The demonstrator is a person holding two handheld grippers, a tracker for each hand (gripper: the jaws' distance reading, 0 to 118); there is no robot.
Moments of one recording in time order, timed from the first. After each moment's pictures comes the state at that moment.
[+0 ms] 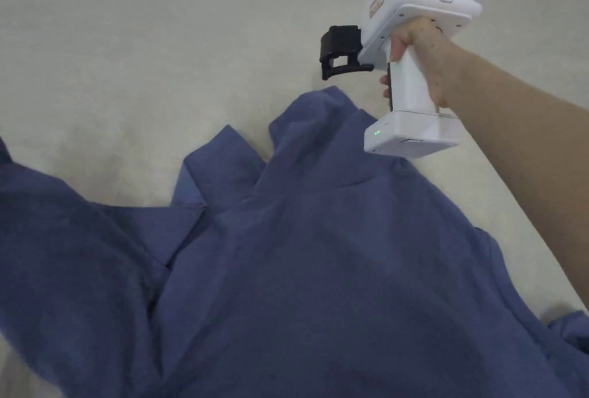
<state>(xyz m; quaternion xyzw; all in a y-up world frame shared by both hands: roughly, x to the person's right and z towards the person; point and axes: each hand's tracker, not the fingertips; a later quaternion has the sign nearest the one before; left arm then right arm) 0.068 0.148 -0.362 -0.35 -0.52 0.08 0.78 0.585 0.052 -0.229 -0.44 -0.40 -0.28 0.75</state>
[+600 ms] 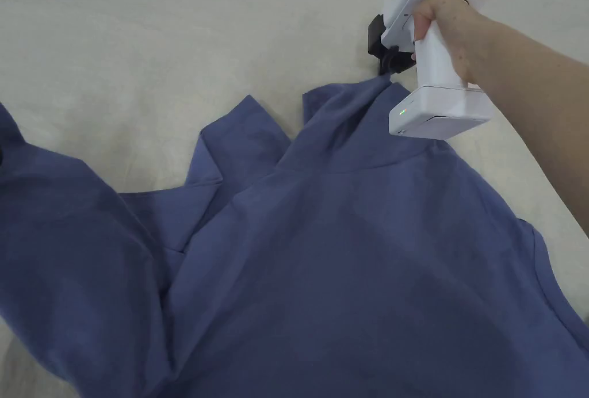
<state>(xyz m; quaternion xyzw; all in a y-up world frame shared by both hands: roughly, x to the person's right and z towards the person) 0.068 0.136 -0.366 -0.36 -0.52 0.08 0.77 0.596 0.025 -0.244 -0.48 -0.40 -0.26 0.73</state>
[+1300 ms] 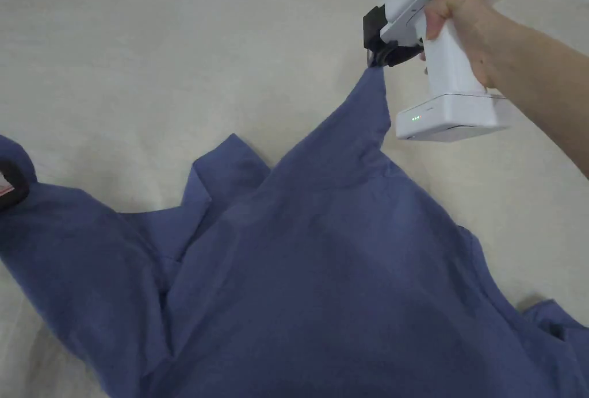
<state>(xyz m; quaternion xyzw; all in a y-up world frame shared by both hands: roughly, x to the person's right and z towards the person) 0.061 0.139 -0.367 -0.37 -0.48 0.07 0.79 0.533 0.163 -0.180 -0.42 -0.38 -0.23 0.80</state>
